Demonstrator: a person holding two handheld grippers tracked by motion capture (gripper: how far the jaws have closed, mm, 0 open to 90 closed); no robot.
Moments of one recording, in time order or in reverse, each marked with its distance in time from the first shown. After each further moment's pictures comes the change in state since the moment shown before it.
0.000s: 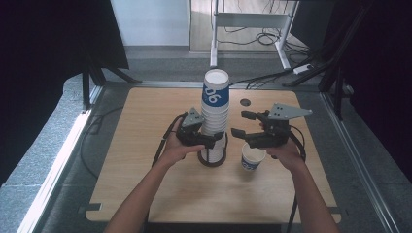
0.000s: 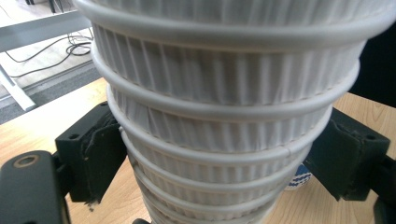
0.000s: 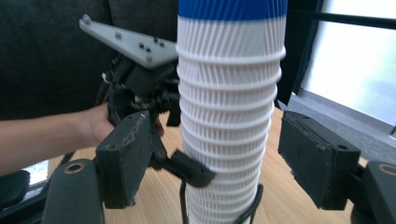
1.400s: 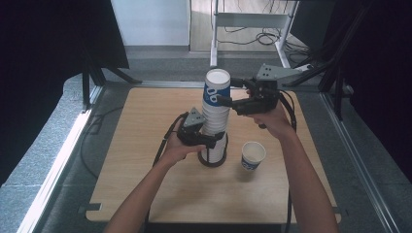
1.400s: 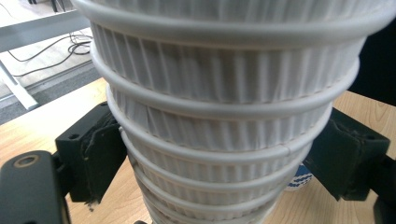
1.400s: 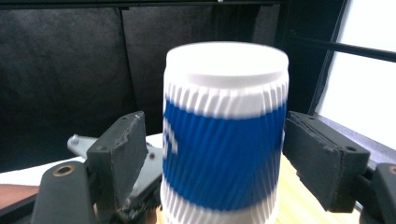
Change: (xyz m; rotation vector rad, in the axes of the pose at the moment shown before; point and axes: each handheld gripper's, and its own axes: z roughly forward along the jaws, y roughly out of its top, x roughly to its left) left arm -0.003 0.001 0.002 -0.002 0.009 -0.011; right arm -0.020 0.082 0.038 -0.051 0.065 -0.015
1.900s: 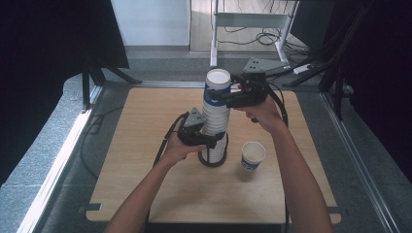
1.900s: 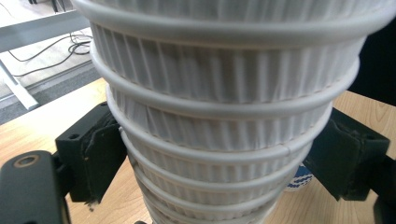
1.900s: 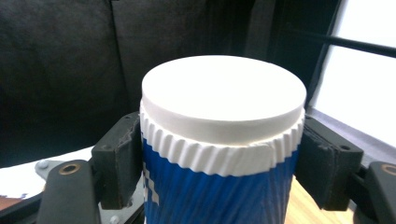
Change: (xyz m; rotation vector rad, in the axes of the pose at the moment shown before) left arm 0.000 0.001 0.001 0.005 0.002 -0.001; right arm -0.001 0.010 0.024 0.035 -0.030 -0.012
